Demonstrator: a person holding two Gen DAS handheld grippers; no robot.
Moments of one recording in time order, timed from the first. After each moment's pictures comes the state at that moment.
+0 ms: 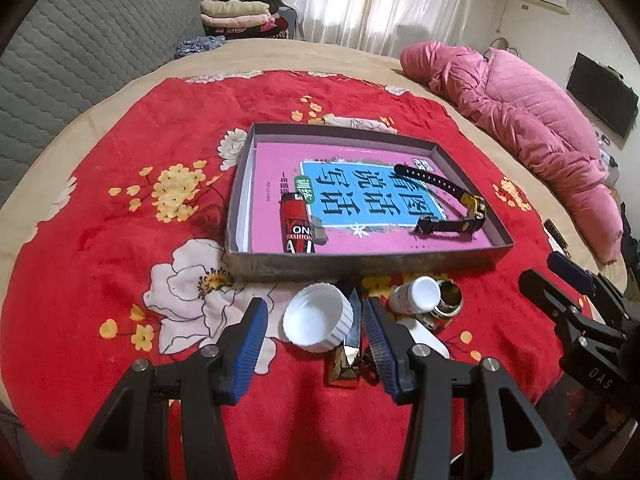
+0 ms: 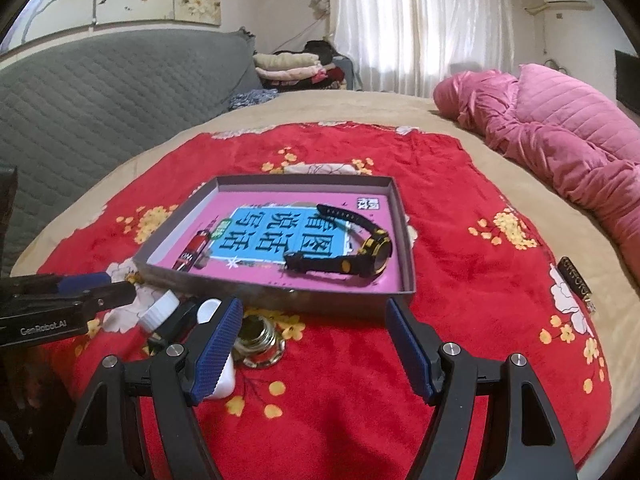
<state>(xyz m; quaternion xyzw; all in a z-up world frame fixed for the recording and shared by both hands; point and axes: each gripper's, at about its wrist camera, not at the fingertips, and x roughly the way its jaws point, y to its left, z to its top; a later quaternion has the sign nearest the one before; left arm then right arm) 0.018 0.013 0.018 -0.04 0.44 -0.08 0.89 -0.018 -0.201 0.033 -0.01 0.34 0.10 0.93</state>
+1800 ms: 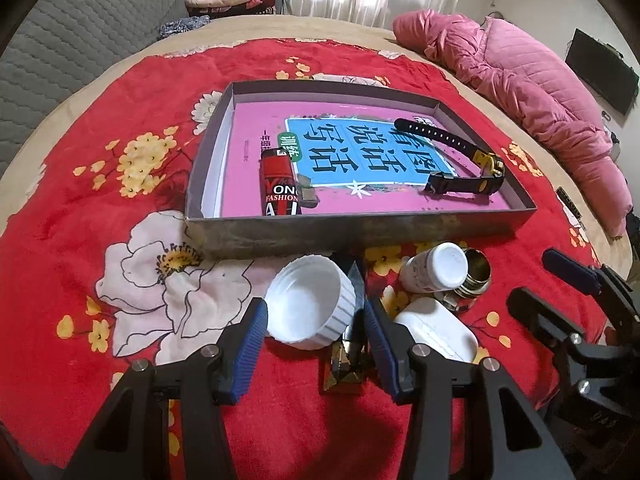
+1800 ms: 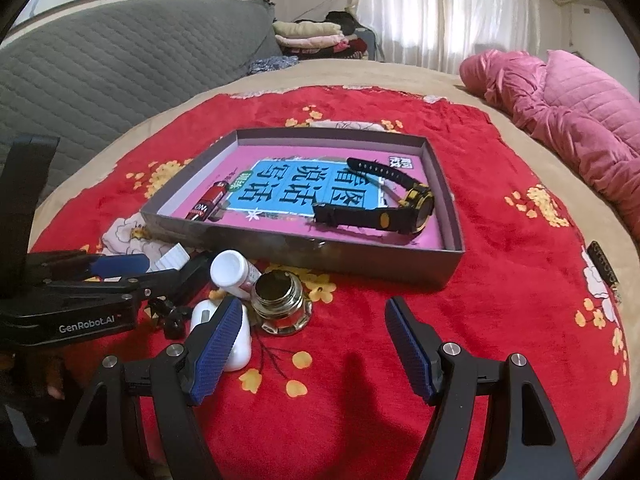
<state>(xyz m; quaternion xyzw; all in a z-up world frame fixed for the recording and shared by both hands) 0.036 -0.002 -0.025 -0.03 0.48 -0.10 0.87 -0.010 -0.181 -0.003 -0.03 0.39 0.13 0.91</state>
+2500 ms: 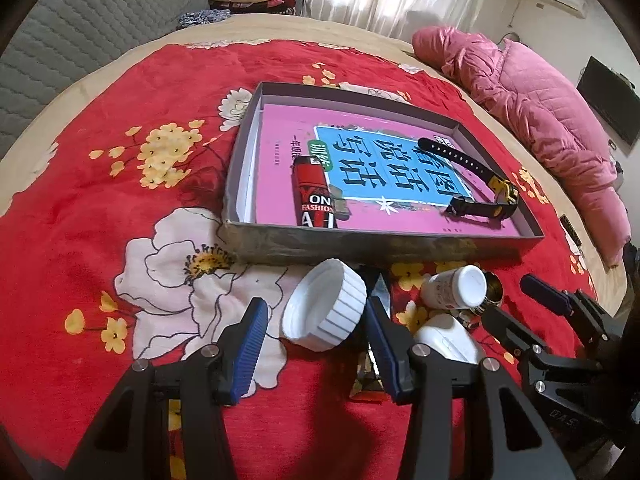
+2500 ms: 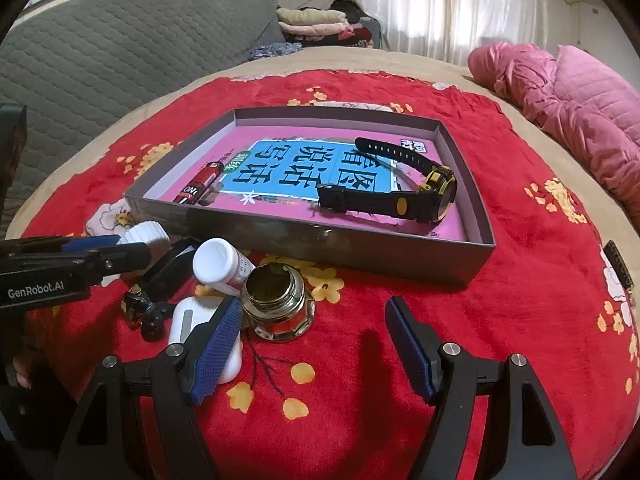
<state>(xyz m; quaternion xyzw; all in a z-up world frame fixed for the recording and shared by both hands) 0.043 0.025 -0.023 -0.07 0.48 -0.08 0.87 0.010 -0.174 -0.027 -0.03 0.41 0.14 0.90</state>
